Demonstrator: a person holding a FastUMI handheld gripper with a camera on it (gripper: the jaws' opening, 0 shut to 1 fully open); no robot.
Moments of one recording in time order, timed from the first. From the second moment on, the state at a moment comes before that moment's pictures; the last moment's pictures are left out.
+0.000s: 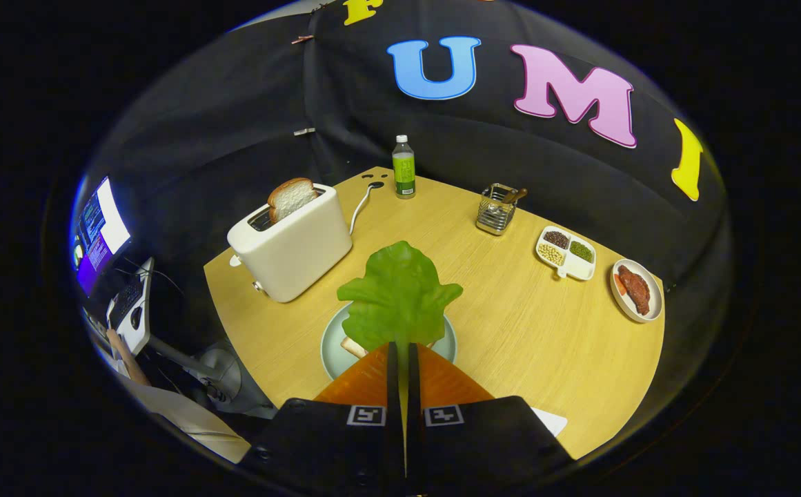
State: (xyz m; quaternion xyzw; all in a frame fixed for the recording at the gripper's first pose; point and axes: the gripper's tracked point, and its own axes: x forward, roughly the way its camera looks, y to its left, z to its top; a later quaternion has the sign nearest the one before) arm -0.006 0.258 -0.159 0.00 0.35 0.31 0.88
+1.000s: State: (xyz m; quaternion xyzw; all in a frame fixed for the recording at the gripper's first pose) arm 0.028 0.297 -0.103 -0.01 0.20 0.27 0.94
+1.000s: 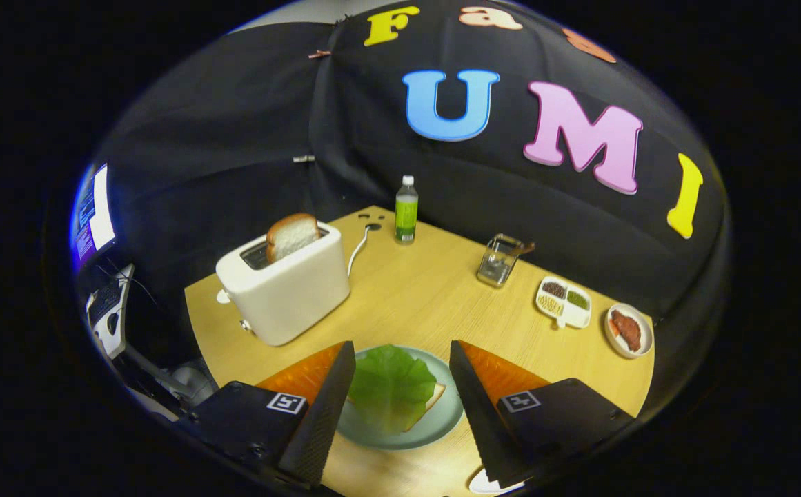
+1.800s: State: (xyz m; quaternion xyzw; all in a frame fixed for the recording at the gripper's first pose) arm 0.016 0.344 0.142 -0.09 -0.09 0.27 0.95
